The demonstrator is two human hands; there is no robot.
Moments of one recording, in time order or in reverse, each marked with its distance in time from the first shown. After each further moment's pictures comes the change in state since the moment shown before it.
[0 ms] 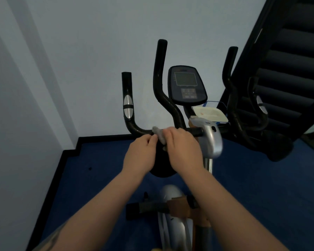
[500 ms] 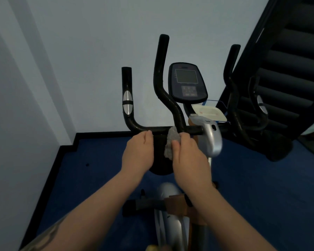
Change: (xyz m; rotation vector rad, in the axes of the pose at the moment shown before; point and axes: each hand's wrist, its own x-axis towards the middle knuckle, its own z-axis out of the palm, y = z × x) left_hand -0.005 -0.003 0.003 -0.088 0.097 0.026; right_hand -0.035 -0.001 -0.005 0.132 0.031 0.253
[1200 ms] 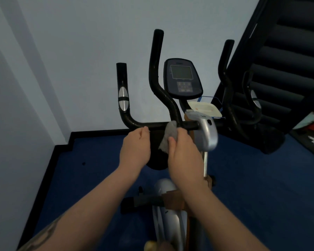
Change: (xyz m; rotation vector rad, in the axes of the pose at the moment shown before) left_hand 0.000 -0.002 0.000 -0.069 -0.018 -0.032; right_hand -0.001 -0.002 0.012 0.061 0.054 0.070
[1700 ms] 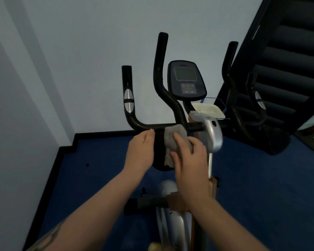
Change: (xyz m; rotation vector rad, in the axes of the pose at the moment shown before) left_hand -0.006 0.001 -0.005 -0.063 -0.047 0.015; right_hand -0.026 0.003 -0.001 -0.021 0.163 -0.150
